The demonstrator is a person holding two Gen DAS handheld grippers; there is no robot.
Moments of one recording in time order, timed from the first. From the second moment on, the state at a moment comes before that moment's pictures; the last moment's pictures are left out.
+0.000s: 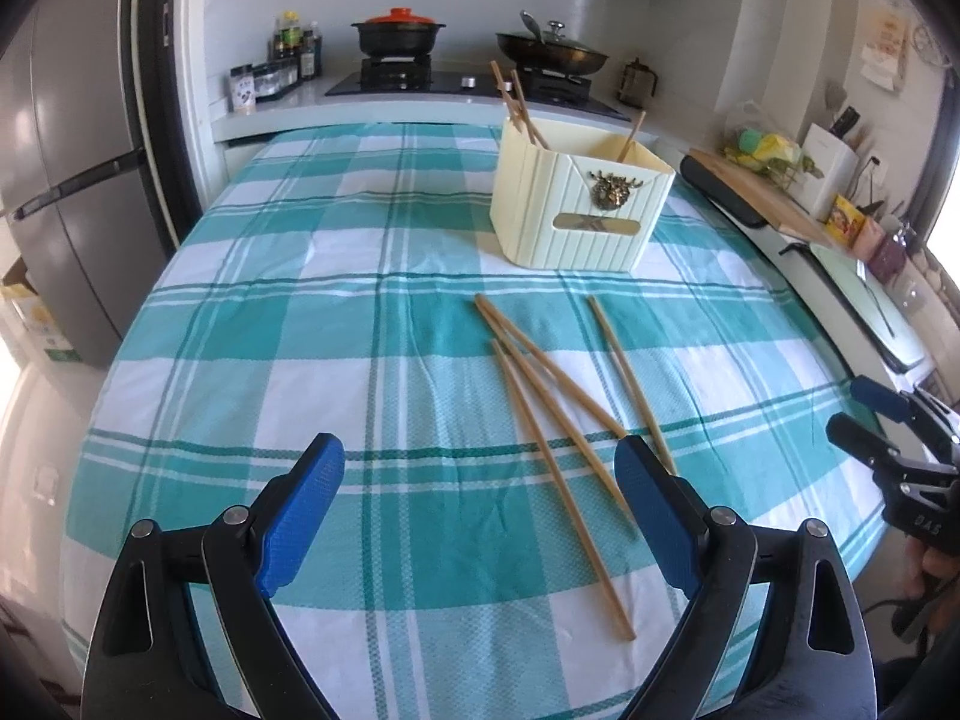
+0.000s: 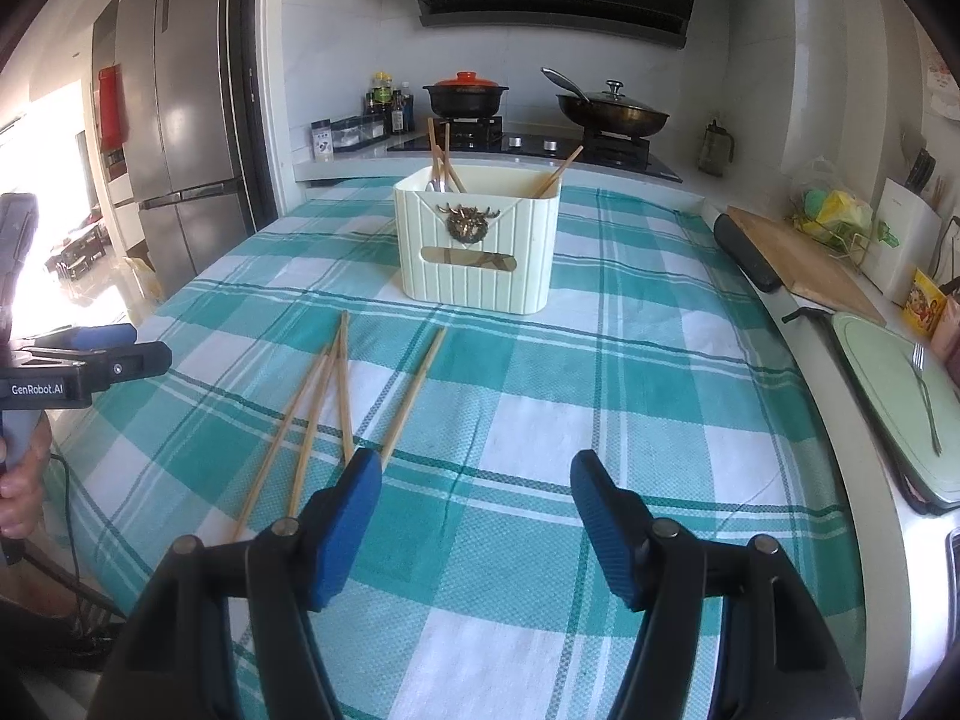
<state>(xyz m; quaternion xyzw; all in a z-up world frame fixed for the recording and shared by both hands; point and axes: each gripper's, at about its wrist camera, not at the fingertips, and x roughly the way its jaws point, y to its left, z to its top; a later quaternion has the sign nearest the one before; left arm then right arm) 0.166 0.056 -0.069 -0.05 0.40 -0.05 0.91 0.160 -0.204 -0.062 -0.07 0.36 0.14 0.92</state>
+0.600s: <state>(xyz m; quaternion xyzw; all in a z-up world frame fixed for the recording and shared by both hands) 0.164 0.068 -0.082 -0.05 0.41 -0.03 0.91 0.164 -0.196 -0.075 -0.07 0.39 0.14 0.91</state>
